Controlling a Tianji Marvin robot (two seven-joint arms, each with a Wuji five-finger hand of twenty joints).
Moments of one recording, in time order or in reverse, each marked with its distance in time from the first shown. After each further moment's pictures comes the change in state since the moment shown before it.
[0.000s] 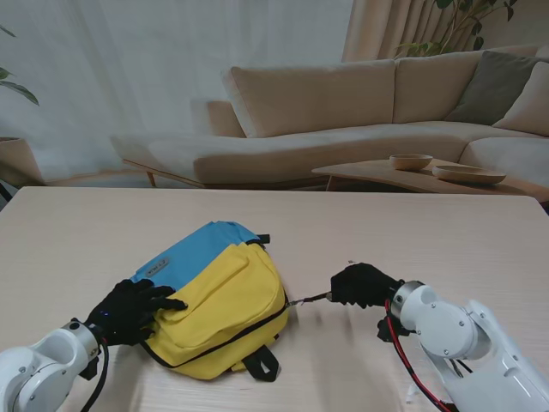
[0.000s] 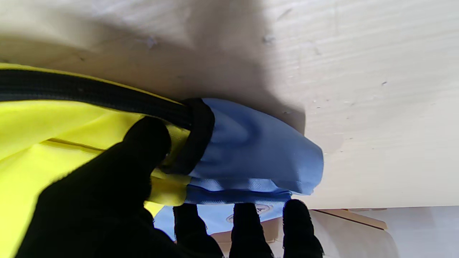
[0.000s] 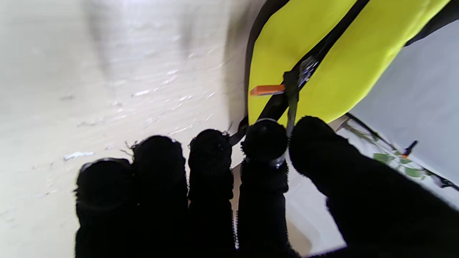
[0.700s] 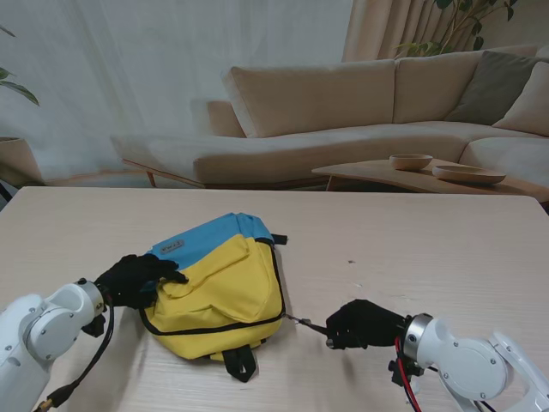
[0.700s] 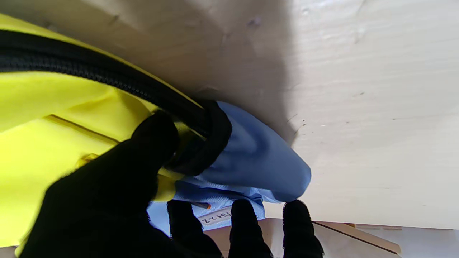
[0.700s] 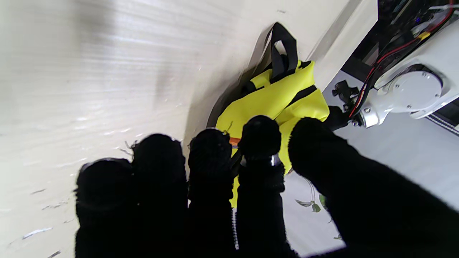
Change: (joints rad) left arm -0.318 0.029 0.120 0.260 -0.156 -0.053 -0.108; right arm -0.180 0.050 0.070 -0.110 0.058 -0.201 0.126; left_hand 0.037 -0.026 0.024 0.000 0.018 -0.062 0.022 0.053 0.002 -0.061 0.021 0.001 -0.013 -0.024 -0.001 0.000 0.000 -0.001 0.000 0.000; right_hand 0.000 0.010 0.000 0.000 -0.041 0.039 -0.052 0.003 0.000 0.000 -0.001 -0.008 0.000 0.002 -0.009 0.000 -0.002 0.002 0.000 0.000
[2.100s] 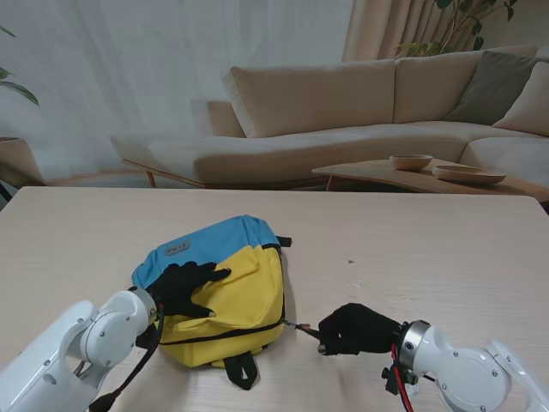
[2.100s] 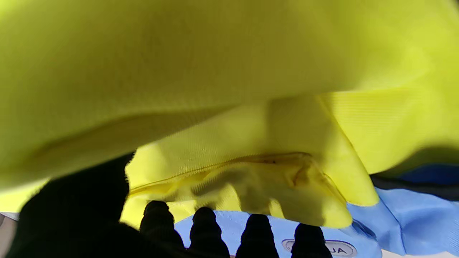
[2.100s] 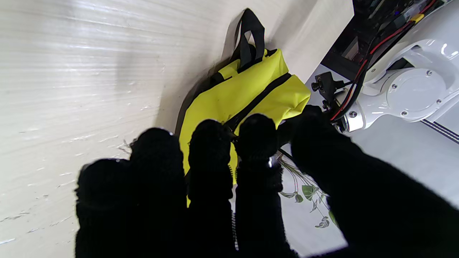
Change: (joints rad) left arm 0.041 -0.012 0.217 -0.261 -0.152 0.374 -0.112; right arm -0.049 0.000 -0.007 -0.061 0.037 -0.002 -0.041; left_hand -0.150 0.097 -0.261 0.002 -0.013 0.351 -0.219 -0.419 -0.042 0.270 -0.150 -0.285 -0.018 0.119 -0.157 -0.257 -0.019 0.070 -0.272 -0.265; right_hand 0.000 -0.017 -0.018 0.000 0.002 0.025 0.029 -0.073 -0.011 0.000 -0.063 -0.053 -0.005 0.014 -0.037 -0.006 -0.022 0.003 0.000 0.000
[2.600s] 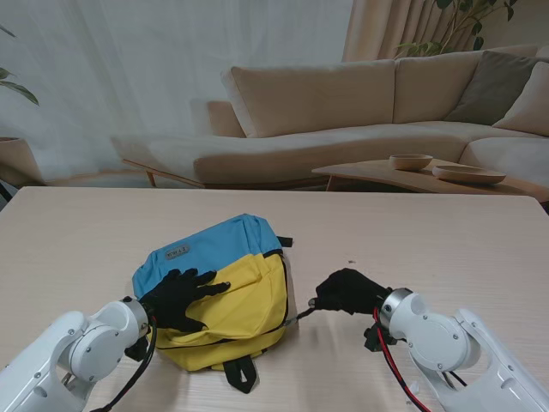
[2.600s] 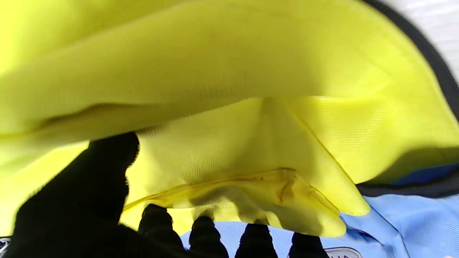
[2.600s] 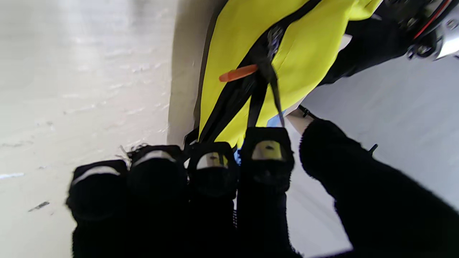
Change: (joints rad) left arm 0.061 0.010 -0.055 0.001 0.072 -0.159 -0.001; right arm 0.218 -0.032 -0.136 0.116 -0.060 0.187 -0.145; left_hand -0.014 0.000 0.058 0.000 -0.005 -0.019 -0.027 -0.063 -0.047 -0.011 -0.069 -0.061 -0.023 -0.018 -0.052 -0.066 -0.013 -0.034 -0.054 -0.055; right_hand -0.047 0.045 -0.063 0.048 0.211 -0.048 0.185 0.243 0.170 -0.019 0.214 0.190 0.101 -0.018 0.124 0.019 0.113 0.020 0.040 -0.003
